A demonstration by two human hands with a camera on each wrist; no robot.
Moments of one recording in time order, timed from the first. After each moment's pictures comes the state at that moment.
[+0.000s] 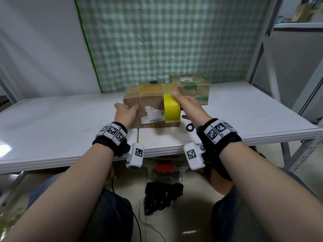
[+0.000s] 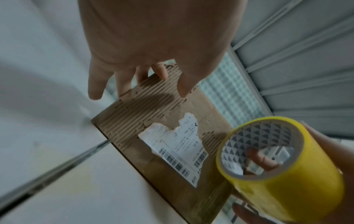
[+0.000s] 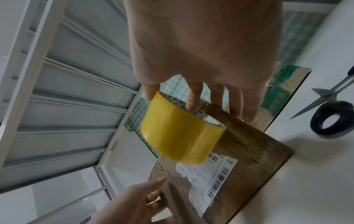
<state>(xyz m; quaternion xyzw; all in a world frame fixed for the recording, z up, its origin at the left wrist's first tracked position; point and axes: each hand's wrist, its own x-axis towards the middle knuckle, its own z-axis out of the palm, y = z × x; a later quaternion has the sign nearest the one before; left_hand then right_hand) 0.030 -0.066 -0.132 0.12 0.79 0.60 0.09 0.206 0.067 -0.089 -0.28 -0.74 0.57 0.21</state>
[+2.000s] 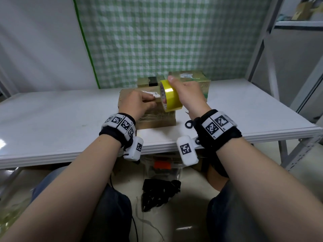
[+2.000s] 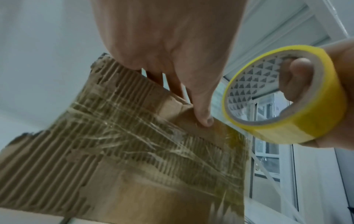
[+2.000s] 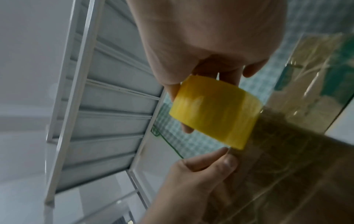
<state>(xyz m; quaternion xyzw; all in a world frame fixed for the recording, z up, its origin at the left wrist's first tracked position) 0.035 -0.046 -0.121 0.40 0.82 0.41 -0.04 0.185 0.073 -0.074 -0.25 -0.74 0.53 0.34</state>
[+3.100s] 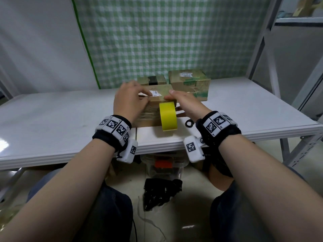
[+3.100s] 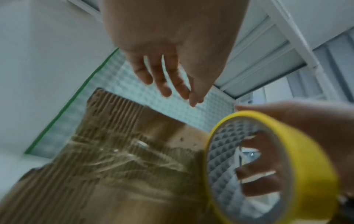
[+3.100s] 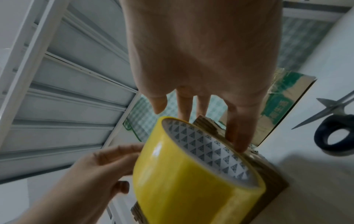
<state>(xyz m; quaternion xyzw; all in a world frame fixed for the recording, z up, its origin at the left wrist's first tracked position) 0.047 -0.061 -0.107 0.42 0.81 0.36 -0.21 0.187 0.088 -0.100 -0.23 -0.76 0.58 0.18</state>
